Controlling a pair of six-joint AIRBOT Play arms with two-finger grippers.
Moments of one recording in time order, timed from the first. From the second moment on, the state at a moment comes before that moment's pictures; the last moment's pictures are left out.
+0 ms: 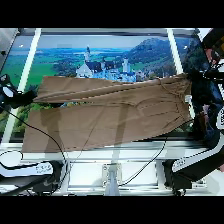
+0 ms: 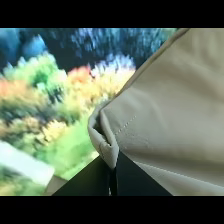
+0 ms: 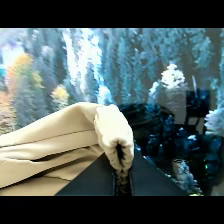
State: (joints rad) left arm 0.43 -1.46 1.03 1.54 -0.72 -1.65; right arm -0.48 -1.81 1.63 -1.17 0.98 1.26
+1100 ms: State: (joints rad) left arm 0.46 -1.42 1.05 1.44 -0.70 -1.65; right arm -0.48 -1.76 1.66 -1.41 0.95 1.34
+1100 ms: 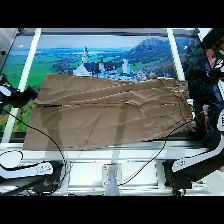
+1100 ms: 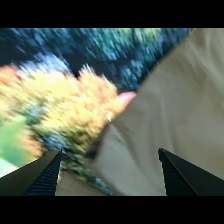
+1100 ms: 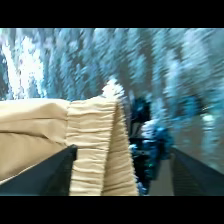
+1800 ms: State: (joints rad) left arm 0.60 -1.21 1.05 1.54 -0.73 -1.58; right arm -0.66 -1.42 1.59 -1.56 1.46 1.48
